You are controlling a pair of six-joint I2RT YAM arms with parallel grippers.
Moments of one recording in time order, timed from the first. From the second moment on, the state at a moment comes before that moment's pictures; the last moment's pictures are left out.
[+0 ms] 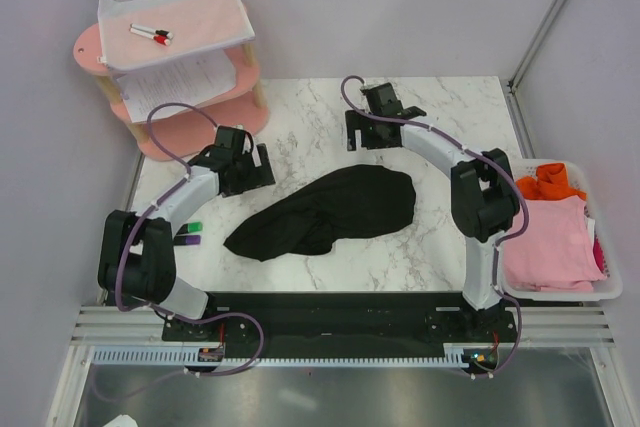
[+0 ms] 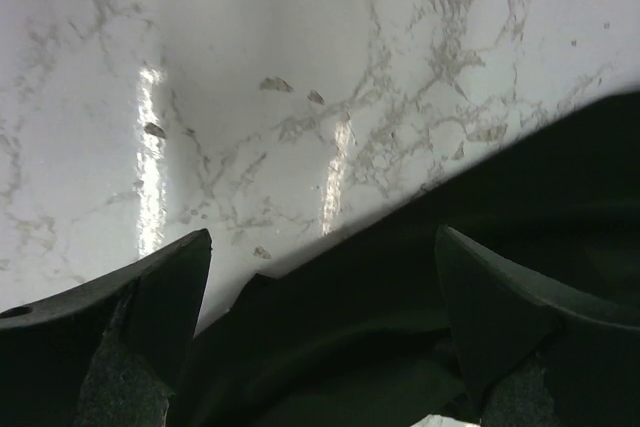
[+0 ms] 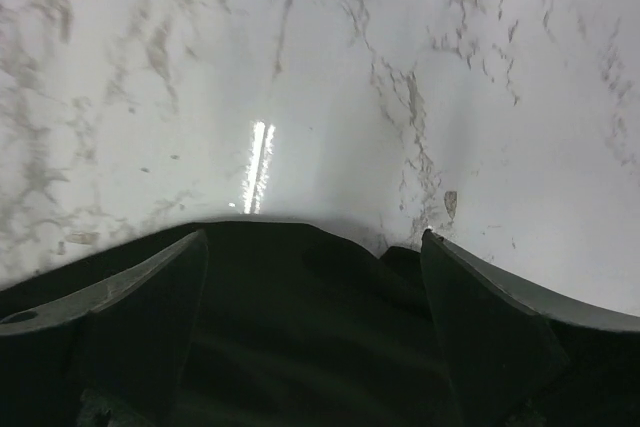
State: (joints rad) left arm -0.24 1.51 1.00 -0.43 -0.04 -0.46; right arm 0.45 1.99 1.63 -0.46 0.02 0.29
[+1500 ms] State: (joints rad) left arm -0.28 1.52 1.26 -0.59 -0.06 -0.45; right arm 0.37 1.92 1.71 -0.51 -0.03 0.28
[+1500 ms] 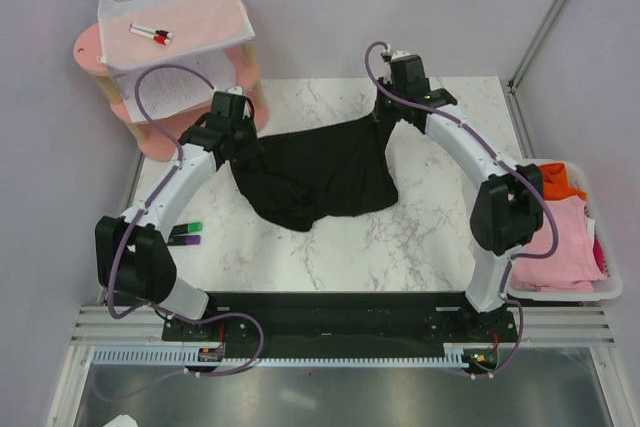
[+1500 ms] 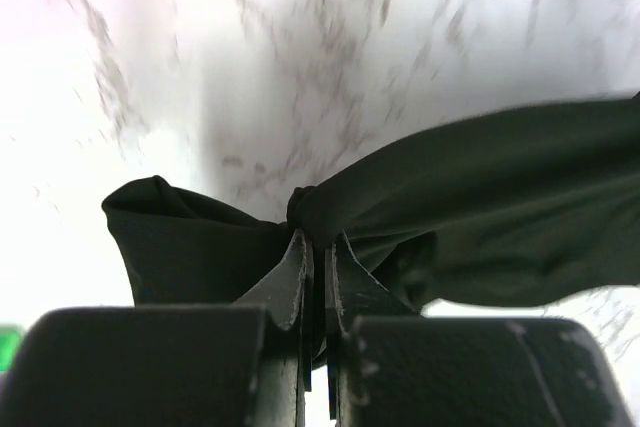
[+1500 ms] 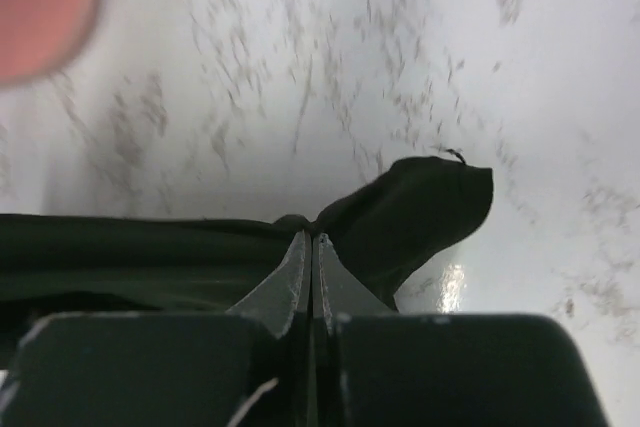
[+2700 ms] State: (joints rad) left arm -0.34 1.13 0.88 -0.67 -0.02 -0.53; right arm 0.53 1.21 0.91 -0.41 0.08 0.57
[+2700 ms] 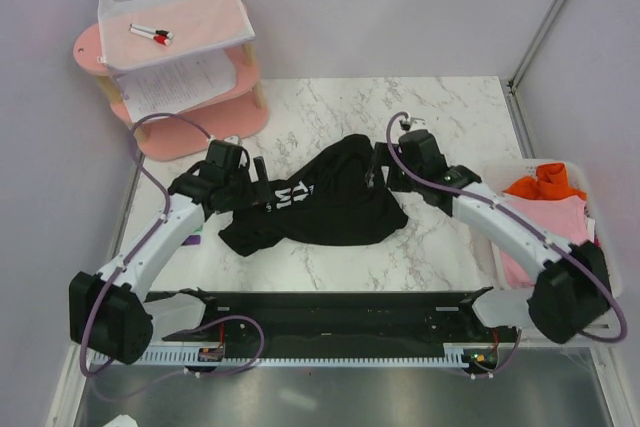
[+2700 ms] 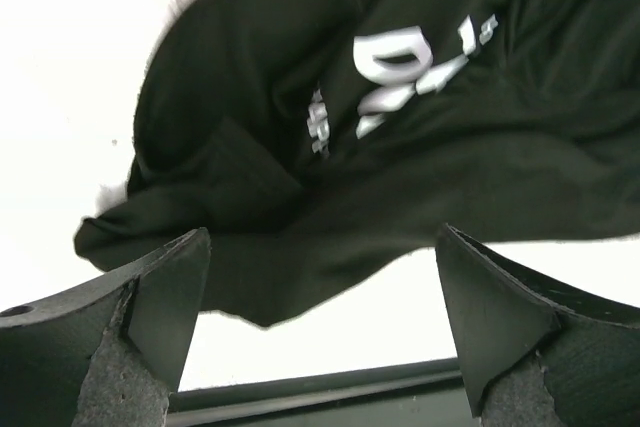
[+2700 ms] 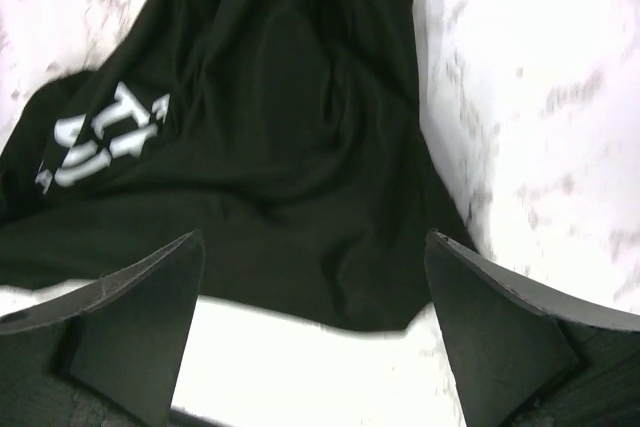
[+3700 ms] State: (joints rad) left arm -0.32 1.80 1.18 -0.59 -0.18 -0.48; right arm 0.37 2.15 1.52 -0.18 0.03 0.40
